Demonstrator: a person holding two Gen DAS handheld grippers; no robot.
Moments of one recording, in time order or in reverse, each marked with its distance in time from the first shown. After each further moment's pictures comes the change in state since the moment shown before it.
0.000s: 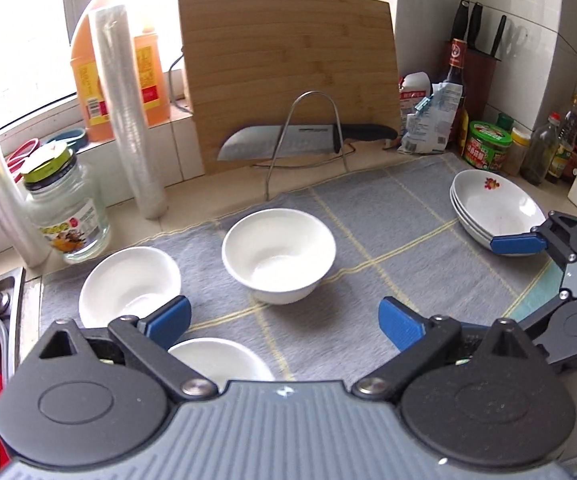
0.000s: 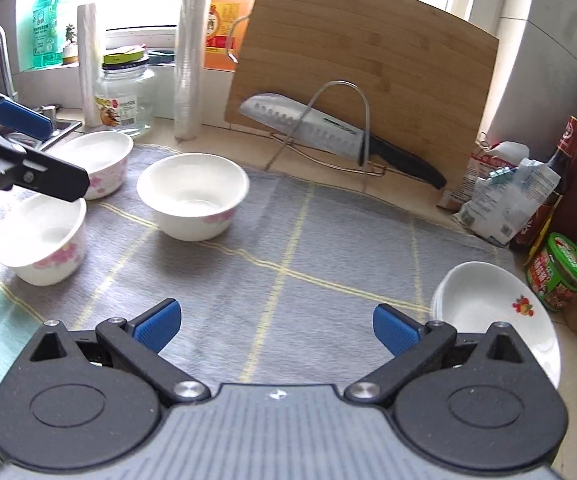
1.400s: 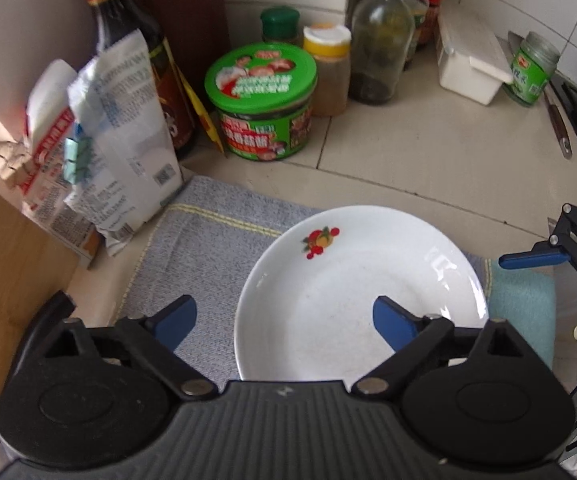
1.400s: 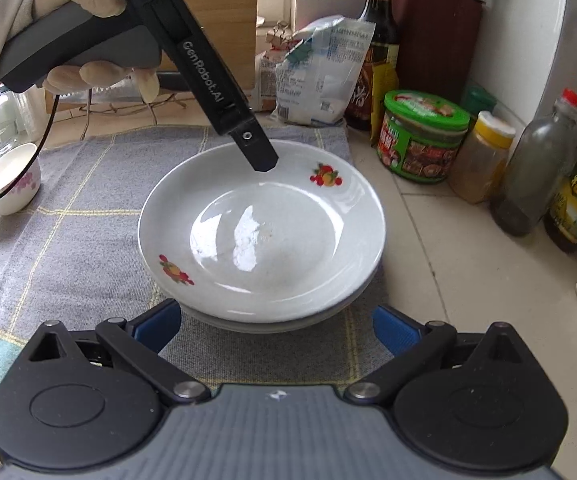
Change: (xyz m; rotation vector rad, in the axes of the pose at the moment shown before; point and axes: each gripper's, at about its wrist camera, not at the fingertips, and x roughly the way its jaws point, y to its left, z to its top) left arm 0.248 -0.275 0.195 0.671 0.302 -0.434; right arm -0.007 -0.229 -0.096 0.265 0.081 -0.124
